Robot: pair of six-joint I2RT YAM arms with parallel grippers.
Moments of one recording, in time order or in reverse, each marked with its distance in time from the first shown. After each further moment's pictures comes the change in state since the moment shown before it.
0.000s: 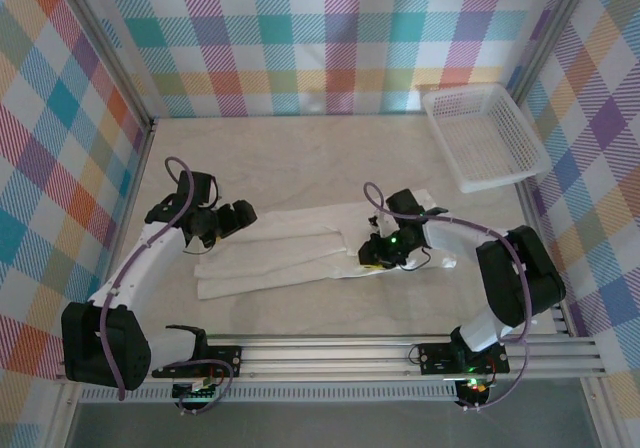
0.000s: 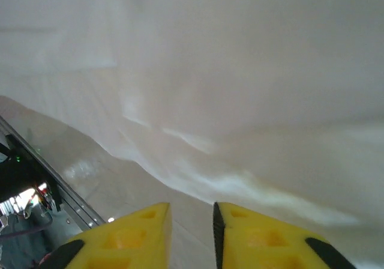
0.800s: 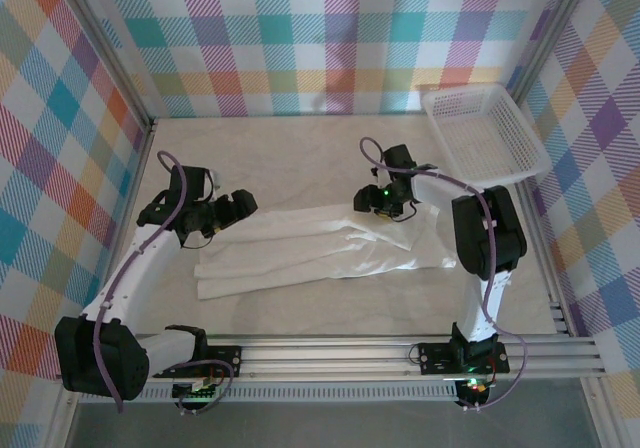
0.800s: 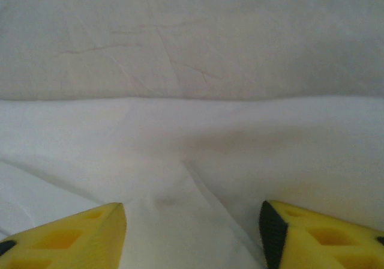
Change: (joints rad) left arm 0.011 -0.040 0.052 0.019 0.045 0.009; right arm -0.108 0.365 0.463 0.001 0.233 -0.064
